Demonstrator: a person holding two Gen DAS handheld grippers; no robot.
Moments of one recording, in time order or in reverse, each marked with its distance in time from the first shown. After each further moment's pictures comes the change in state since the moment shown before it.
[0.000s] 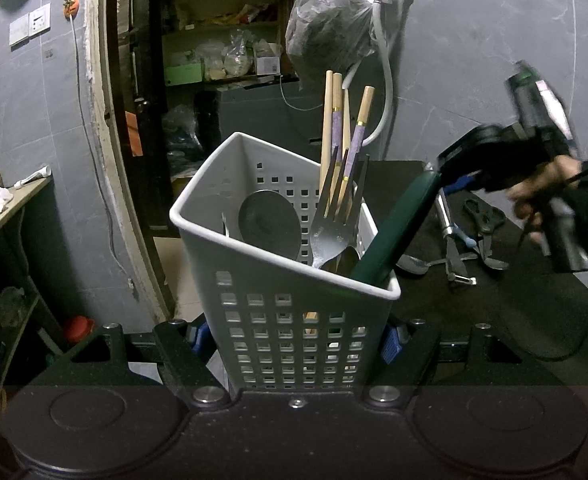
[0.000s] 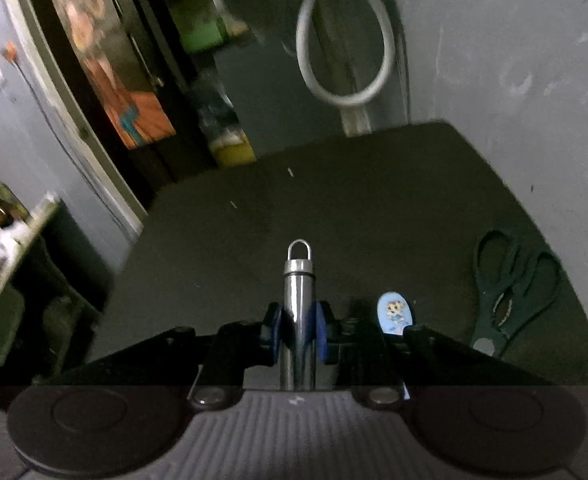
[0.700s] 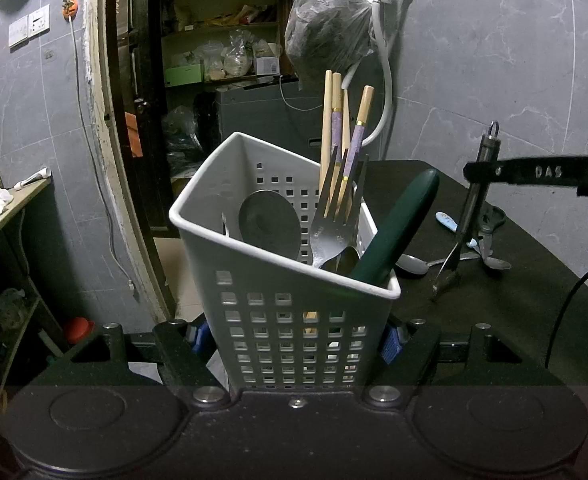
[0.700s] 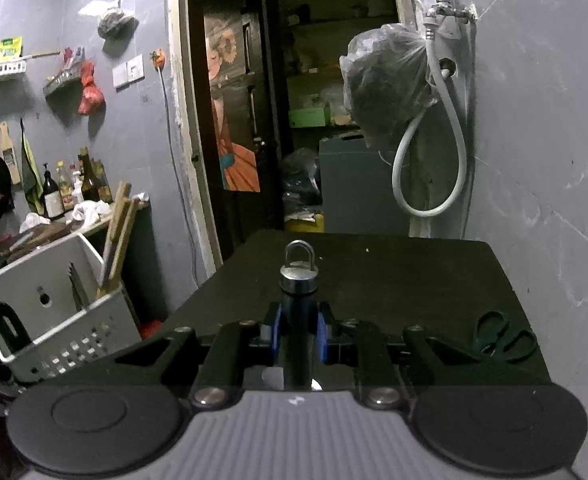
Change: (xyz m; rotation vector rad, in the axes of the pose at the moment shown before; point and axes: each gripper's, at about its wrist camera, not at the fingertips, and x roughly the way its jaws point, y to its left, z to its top) left arm 0.000 0.001 0.000 0.001 0.001 0.002; right arm -0.120 0.045 -0.073 -0.348 -0.278 0.121
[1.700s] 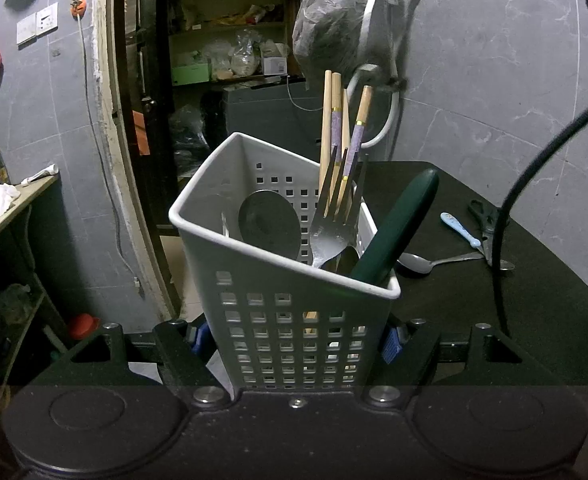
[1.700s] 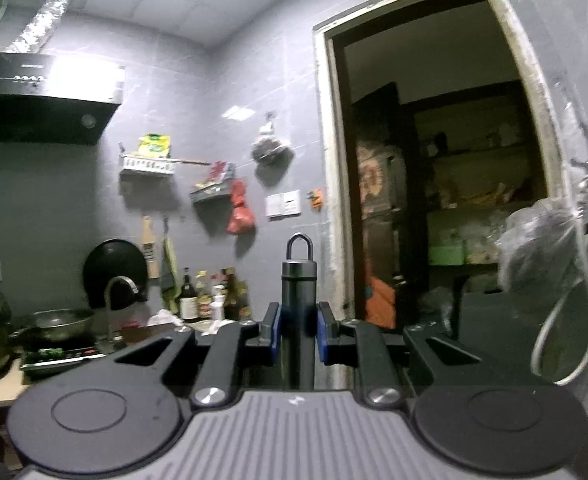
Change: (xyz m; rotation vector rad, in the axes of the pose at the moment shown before) left arm -0.004 -0.001 -0.003 -0.011 -0.001 0.019; right arm -0.057 0.083 0.121 -0.148 -0.356 0.422
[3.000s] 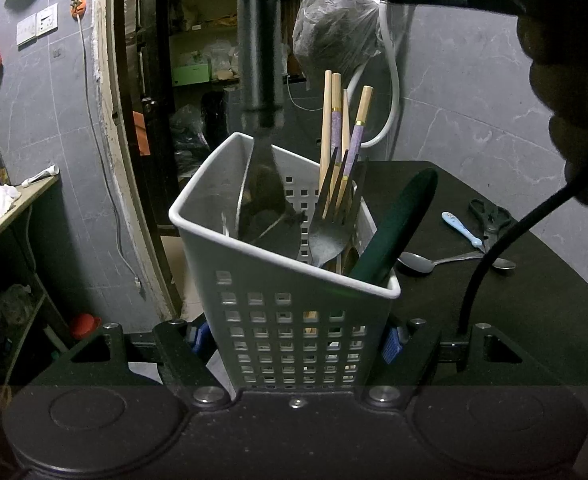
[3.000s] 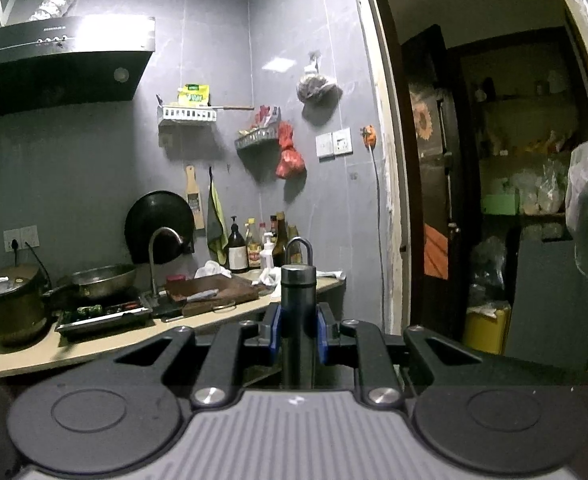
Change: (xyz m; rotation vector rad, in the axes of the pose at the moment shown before) left arm -0.001 0.001 0.000 0.003 0.002 0.002; right arm 0.056 0.024 -0.052 0.022 0.142 0.146
